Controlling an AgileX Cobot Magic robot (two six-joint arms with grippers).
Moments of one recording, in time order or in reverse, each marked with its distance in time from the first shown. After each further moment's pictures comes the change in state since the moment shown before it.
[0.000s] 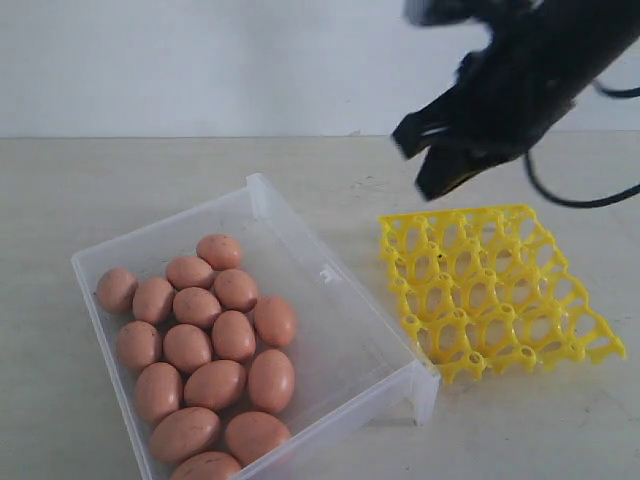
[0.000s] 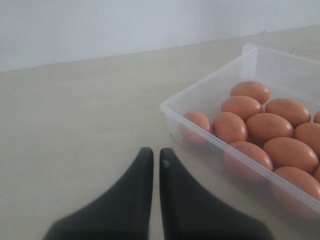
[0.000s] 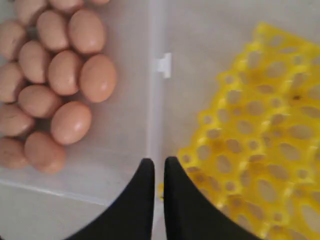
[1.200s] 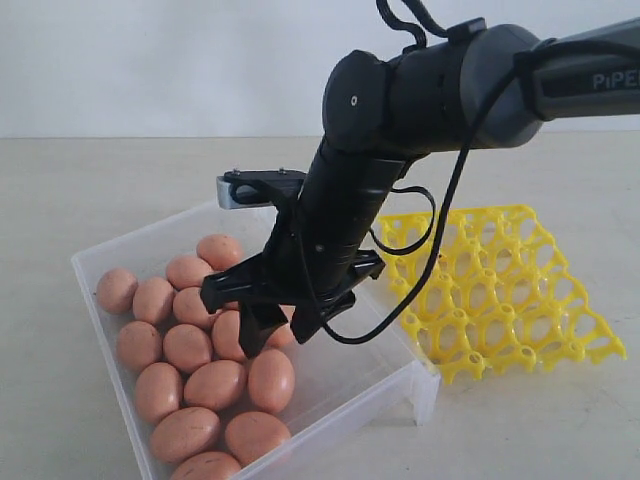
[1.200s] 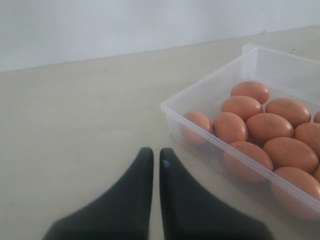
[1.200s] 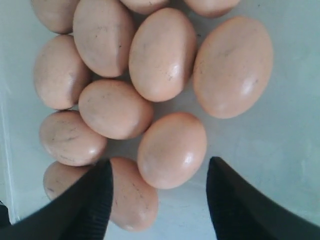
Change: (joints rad) left arm 0.000 0.000 0.000 0.000 0.000 0.000; right arm 0.308 0.343 -0.046 0.120 -0.111 0.220
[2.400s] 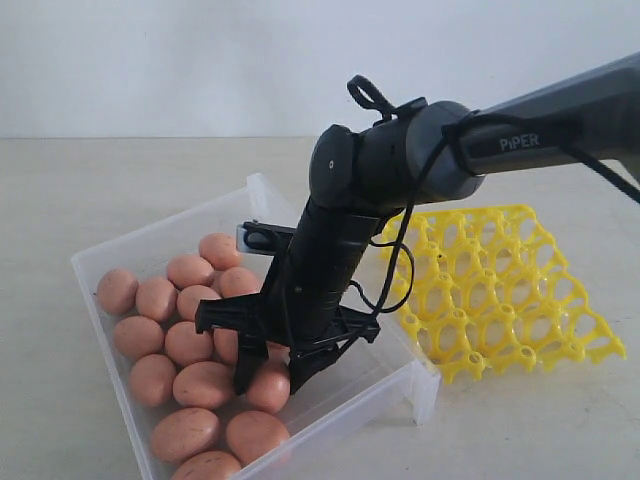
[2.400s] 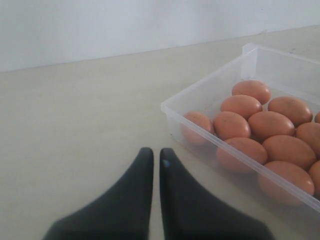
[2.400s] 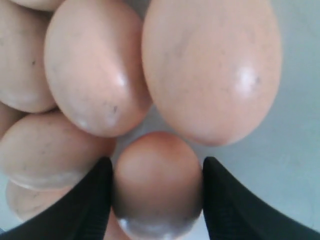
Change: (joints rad) left arm 0.000 0.000 0.000 0.000 0.000 0.000; right arm 0.000 0.158 -0.003 0.096 -0.040 0.195
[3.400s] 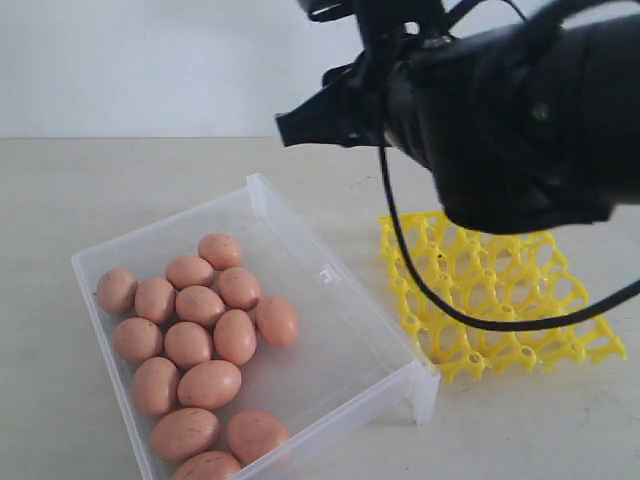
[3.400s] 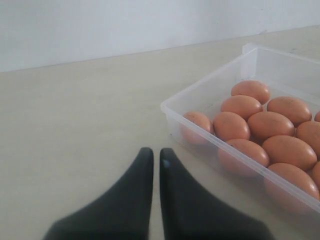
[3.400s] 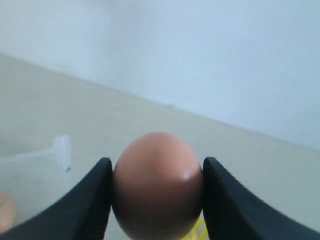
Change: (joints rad) left arm 0.000 0.000 0.000 0.000 0.000 0.000; right arm 0.189 -0.571 0.351 -2.085 -0.190 1.544
